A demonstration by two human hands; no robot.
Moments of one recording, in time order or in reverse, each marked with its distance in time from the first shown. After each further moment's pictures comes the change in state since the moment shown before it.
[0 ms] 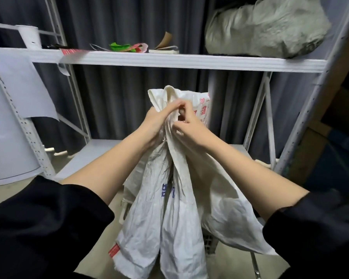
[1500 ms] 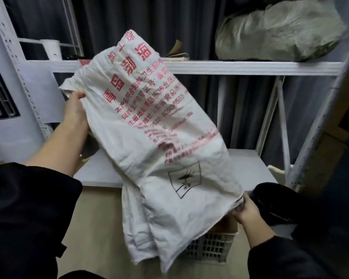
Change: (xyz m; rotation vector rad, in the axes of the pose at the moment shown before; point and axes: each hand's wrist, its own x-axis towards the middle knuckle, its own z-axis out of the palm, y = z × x) left_hand 0.032 0.061 -0.199 -0.207 0.629 0.064; right_hand -0.128 0.201 -0.034 1.035 0.811 0.956
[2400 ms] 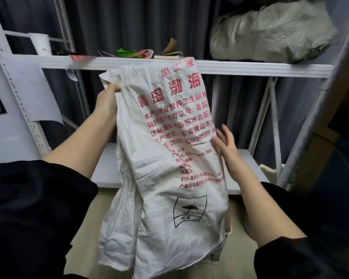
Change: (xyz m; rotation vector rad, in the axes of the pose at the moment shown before) left_hand -0.081 -0.015 0.084 0.160 -0.168 0.035; right_hand -0.080 -0.065 0.109 -0.744 -0.511 -0.664
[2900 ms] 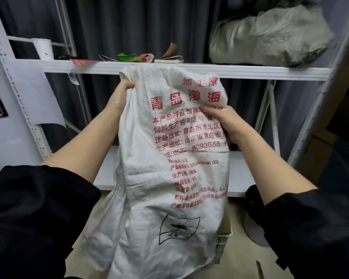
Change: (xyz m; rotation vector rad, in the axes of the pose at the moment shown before) left_hand -0.003 0.009 0.011 0.048 -0.319 -0.022; right_hand 0.035 -0.094 0.014 -0.051 -0.145 -0.051
